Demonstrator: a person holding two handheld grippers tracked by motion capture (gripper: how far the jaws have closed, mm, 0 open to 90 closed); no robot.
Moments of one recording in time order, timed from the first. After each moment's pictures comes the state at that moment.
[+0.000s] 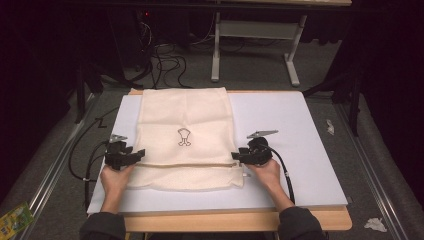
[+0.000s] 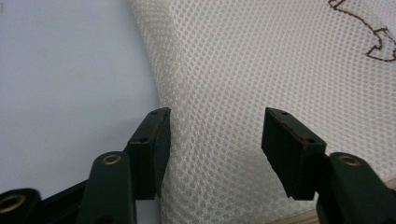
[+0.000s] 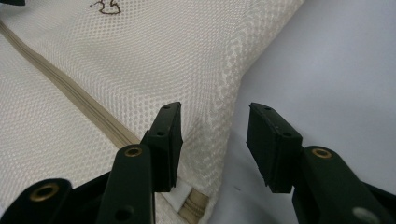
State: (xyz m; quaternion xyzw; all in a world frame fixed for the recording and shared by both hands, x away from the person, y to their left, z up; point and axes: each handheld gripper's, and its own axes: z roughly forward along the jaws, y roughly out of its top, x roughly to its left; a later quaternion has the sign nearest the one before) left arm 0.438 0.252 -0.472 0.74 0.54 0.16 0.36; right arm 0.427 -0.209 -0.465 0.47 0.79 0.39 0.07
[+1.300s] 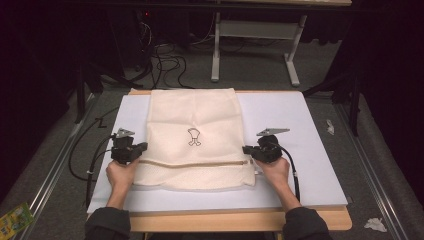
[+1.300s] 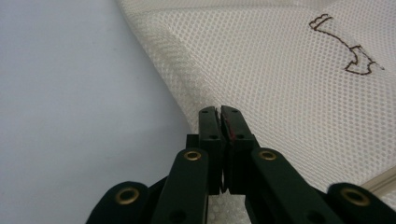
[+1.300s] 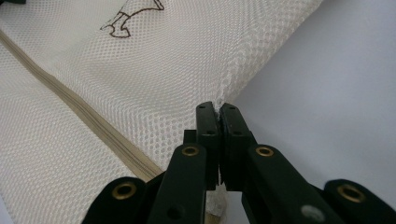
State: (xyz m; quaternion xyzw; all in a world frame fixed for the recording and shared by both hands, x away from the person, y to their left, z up) left arm 0.440 0.225 -0.450 0.76 0.51 0.16 0.38; right arm 0.419 -0.237 -0.448 0.46 0.79 0.40 0.10
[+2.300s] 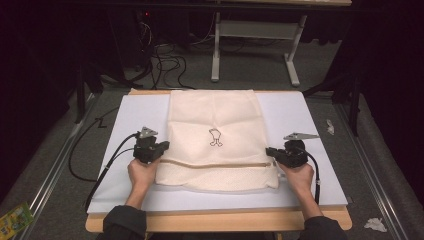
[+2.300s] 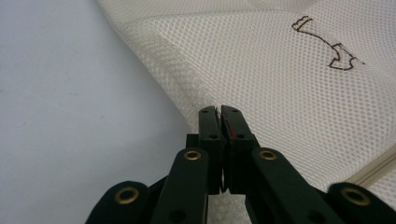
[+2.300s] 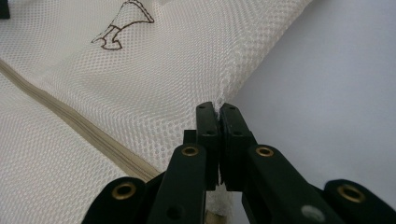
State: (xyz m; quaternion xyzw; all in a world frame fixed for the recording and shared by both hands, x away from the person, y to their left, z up) left arm 0.439 0.159 -0.447 0.78 0.46 0.15 0.41; right arm 0.393 -0.304 -0.443 0.50 0.75 0.40 0.13
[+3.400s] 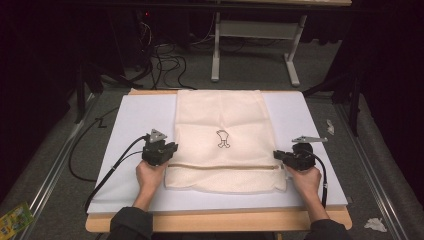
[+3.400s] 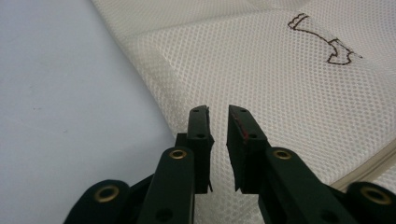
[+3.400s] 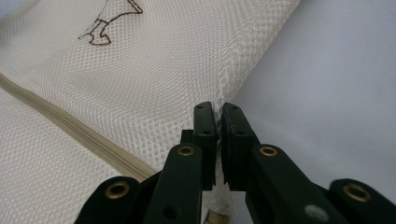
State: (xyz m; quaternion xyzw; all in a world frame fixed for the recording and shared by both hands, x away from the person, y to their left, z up) left arm 0.431 0.141 -0.453 0.78 0.43 0.17 0.41; right arm 0.389 -0.326 -0.455 0.52 0.75 0.39 0.13
